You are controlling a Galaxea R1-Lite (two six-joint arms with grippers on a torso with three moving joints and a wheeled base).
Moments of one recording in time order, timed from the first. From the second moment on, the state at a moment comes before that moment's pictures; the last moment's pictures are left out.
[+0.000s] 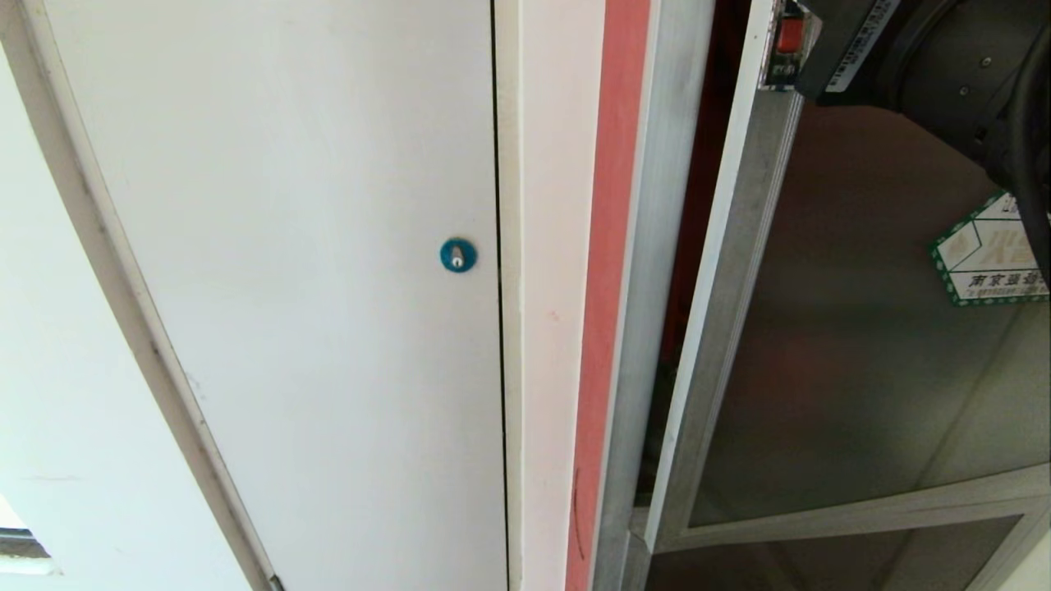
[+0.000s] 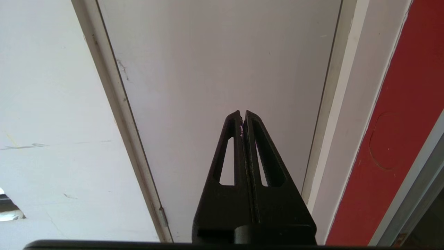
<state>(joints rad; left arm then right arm) -0.02 0.00 0.00 -0.07 -0.03 0.03 0.77 1.44 -1.19 -0.72 -0.61 -0.24</state>
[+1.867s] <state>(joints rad) -0.02 0.00 0.00 -0.07 -0.03 0.03 0.49 0.82 -0.78 -0.47 -0.49 -0.24</state>
